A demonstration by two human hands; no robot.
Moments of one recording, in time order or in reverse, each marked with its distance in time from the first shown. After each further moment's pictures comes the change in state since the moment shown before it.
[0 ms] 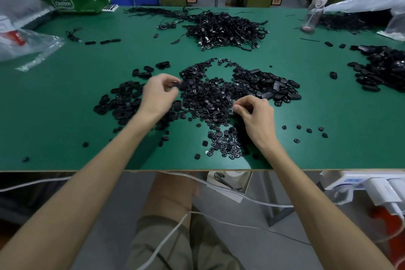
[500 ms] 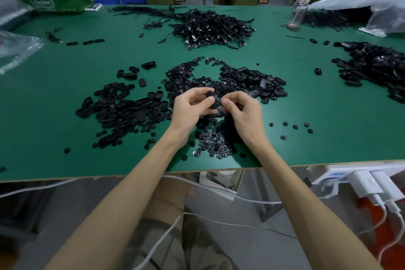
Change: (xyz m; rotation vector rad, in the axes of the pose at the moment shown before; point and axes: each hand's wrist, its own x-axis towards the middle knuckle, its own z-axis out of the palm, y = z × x) left_hand -0.035 0.028 0.089 -0.727 -0.157 -0.100; right_hand -0.007 -0.007 -0.008 0.202 0.040 -0.040
